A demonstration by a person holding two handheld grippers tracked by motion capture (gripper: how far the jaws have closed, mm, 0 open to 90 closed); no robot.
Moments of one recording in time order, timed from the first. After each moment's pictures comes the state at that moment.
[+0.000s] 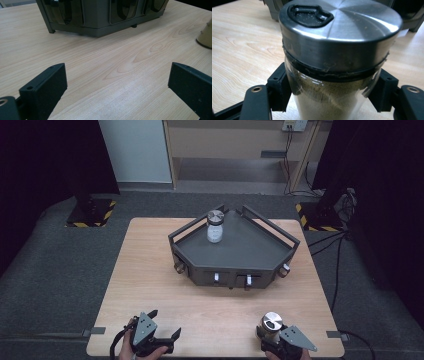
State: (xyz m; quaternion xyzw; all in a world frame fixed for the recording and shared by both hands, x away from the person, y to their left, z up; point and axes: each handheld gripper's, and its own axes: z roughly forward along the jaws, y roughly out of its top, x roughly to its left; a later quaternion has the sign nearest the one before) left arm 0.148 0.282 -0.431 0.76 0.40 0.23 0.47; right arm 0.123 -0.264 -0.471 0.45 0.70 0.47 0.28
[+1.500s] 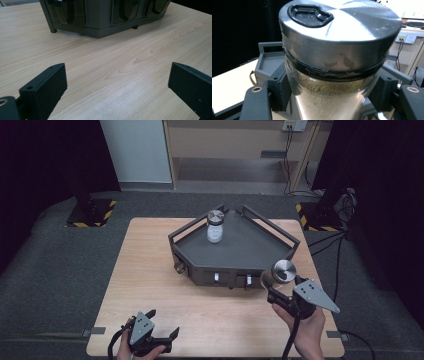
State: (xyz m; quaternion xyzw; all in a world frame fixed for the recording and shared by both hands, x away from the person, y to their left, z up) left arm 0.148 0.287 -0.432 0.75 0.40 0.23 0.47; right arm 0.176 -0.256 -0.368 0.39 0.63 0.55 0.38
